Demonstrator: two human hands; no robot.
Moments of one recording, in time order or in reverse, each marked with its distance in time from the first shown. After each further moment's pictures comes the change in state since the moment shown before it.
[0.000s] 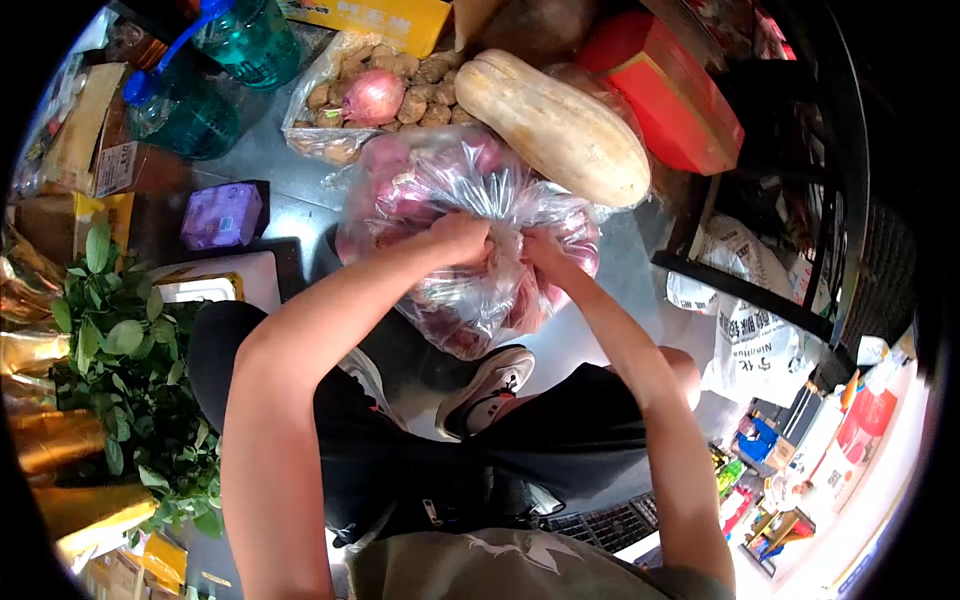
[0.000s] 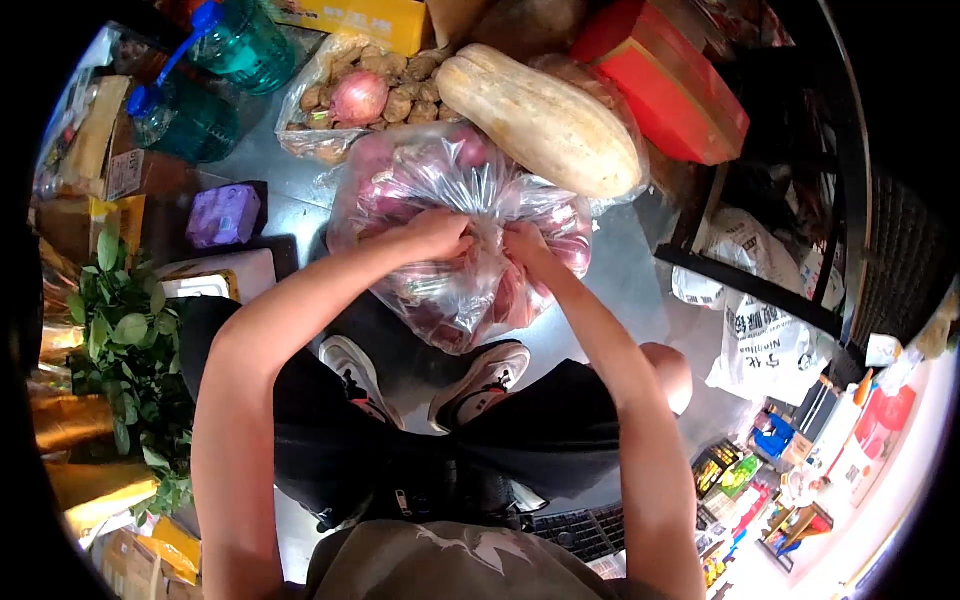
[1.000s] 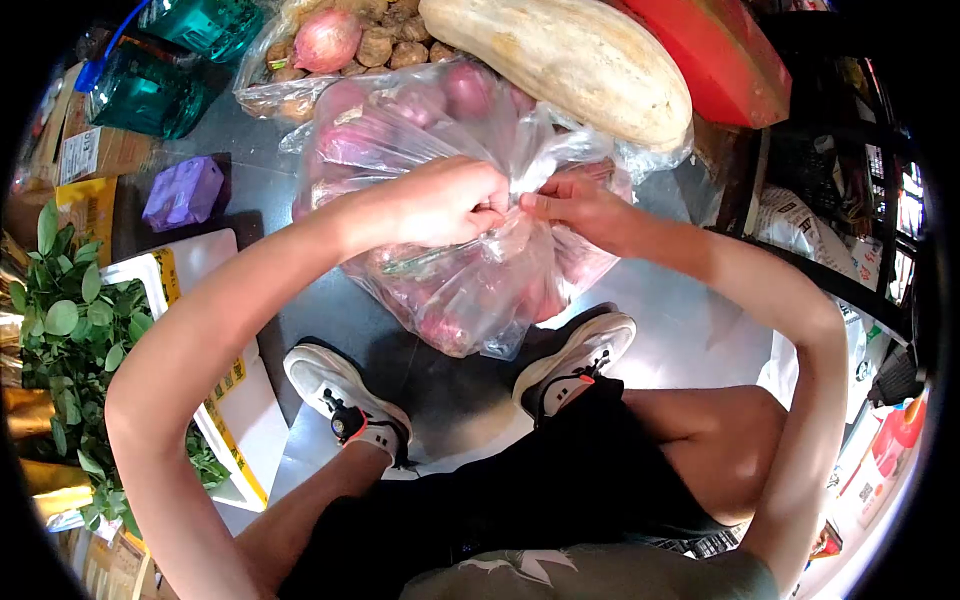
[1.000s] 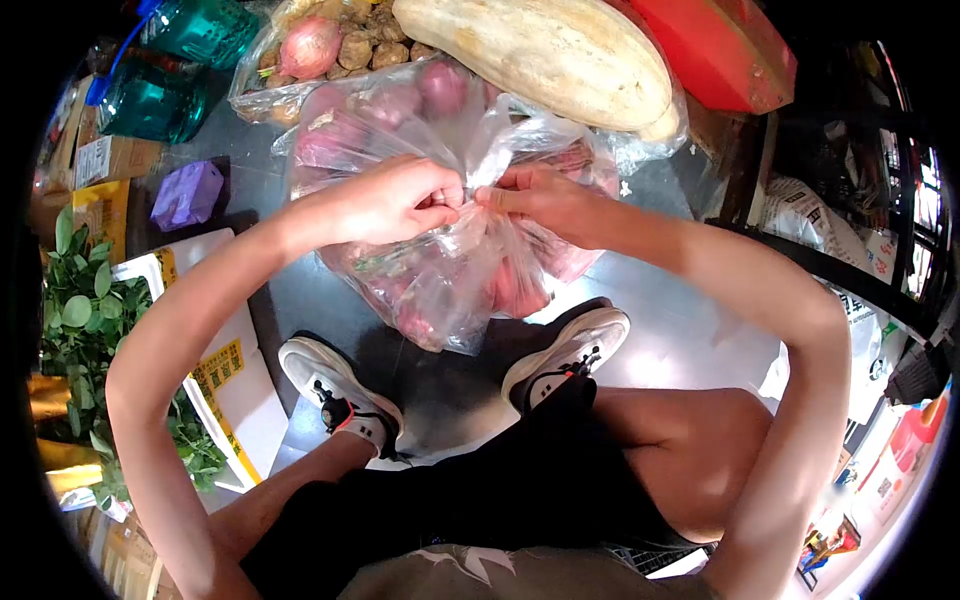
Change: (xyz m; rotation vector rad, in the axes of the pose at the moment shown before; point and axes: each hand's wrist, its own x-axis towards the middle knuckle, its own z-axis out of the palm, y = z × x) left_hand -0.010 0.041 -0.030 -0.196 -0.178 0.261; right_hand -0.043 -0.044 -0.040 -0.054 -0.499 -0.187
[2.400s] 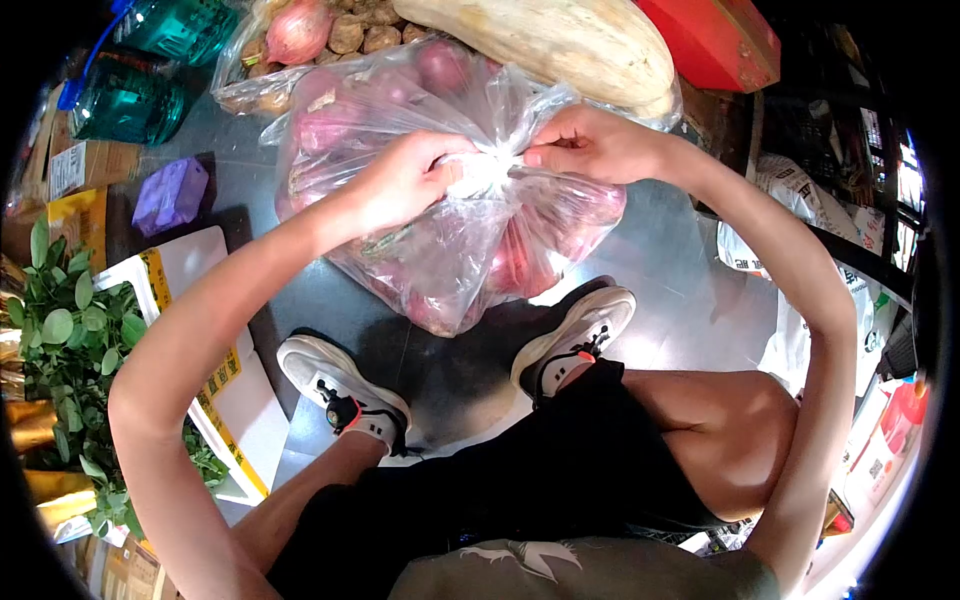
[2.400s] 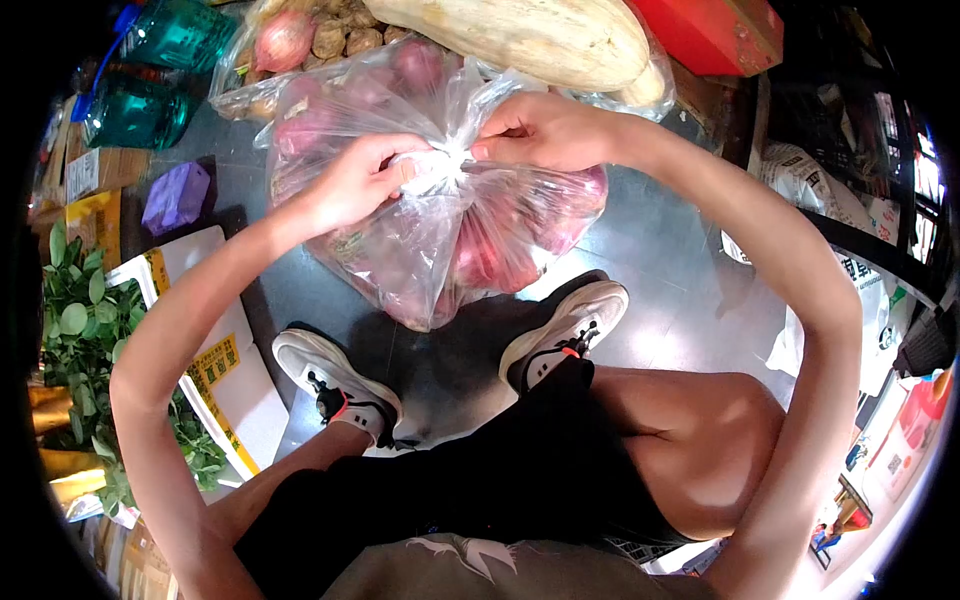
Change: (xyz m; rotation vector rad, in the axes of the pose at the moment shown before) left_hand -0.006 -0.017 0.025 -0.315 0.227 -0.072; right_hand -0.022 -0.054 -0.027 -0.804 -0.123 -0.276
